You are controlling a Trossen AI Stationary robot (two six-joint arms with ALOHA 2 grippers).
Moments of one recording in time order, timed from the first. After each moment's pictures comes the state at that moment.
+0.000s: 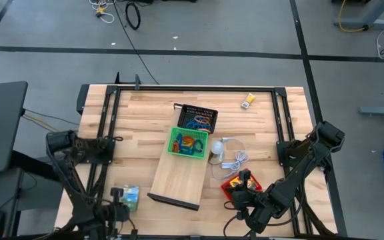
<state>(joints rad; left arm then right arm) -1.24 1.82 1.10 -0.84 -0.42 -1.14 0.86 1.69 1.17 -0.68 0.82 0.56</state>
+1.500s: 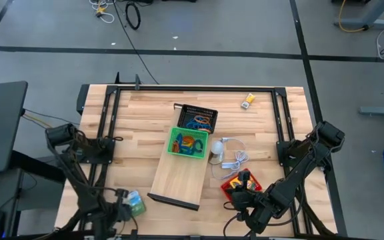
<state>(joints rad) -1.20 1.75 0.93 -0.52 -0.29 -0.99 0.86 1.70 1.17 -0.67 0.79 0.56</state>
